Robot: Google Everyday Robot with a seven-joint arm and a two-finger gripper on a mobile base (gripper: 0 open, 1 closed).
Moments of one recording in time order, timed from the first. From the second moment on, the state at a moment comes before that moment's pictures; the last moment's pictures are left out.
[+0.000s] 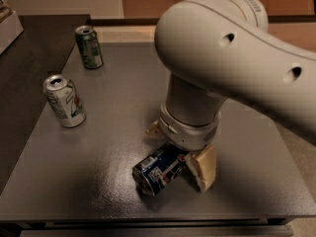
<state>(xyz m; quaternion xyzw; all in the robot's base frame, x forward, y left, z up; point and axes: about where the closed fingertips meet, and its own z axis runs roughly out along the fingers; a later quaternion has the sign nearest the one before) 0.367 -0.042 0.846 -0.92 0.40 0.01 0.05</state>
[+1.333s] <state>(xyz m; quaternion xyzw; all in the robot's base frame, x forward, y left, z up) 0.384 -0.024 0.889 -0.93 0.32 -0.08 0.14</state>
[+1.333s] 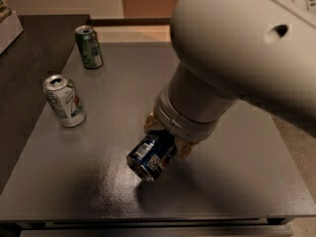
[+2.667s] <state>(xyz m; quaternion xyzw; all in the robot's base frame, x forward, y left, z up) 0.414 0.016 0.946 -0.91 0.21 -0.12 0.34</state>
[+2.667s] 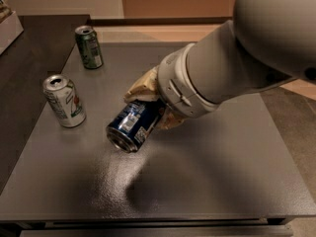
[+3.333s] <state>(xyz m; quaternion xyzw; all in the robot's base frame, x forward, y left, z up) 0.441 -0.001 0.961 -0.91 0.13 -0.24 0.31</state>
